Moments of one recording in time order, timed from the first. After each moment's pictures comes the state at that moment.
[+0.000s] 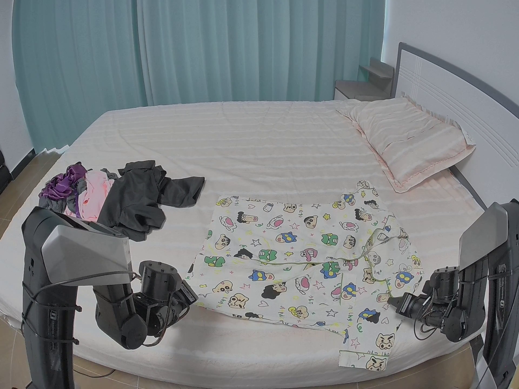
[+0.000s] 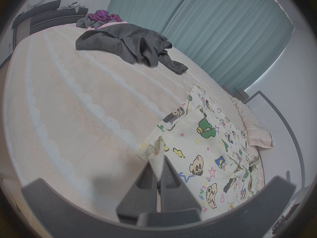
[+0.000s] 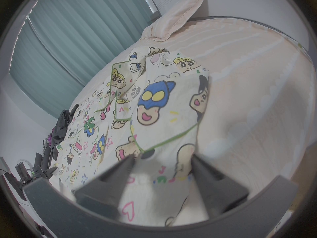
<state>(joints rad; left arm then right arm) -0.38 2.38 -0.50 -1.19 0.24 -0.90 0.05 2.48 -0.19 -1.55 0.09 0.54</state>
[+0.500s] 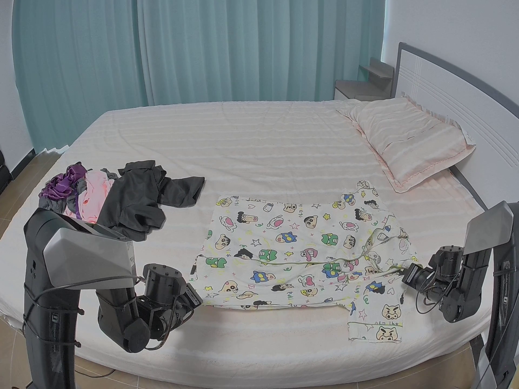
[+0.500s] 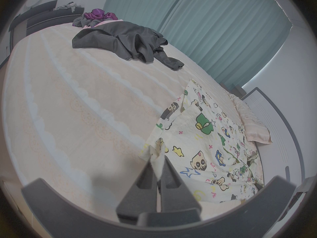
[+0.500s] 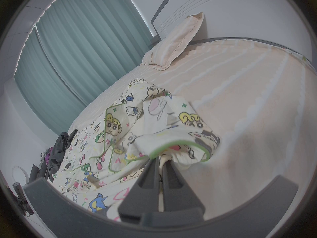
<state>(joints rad) -0.41 2.38 -0.49 -1.20 0.24 -0.89 -0.04 2.48 -0.43 -1.52 0.05 0.52</state>
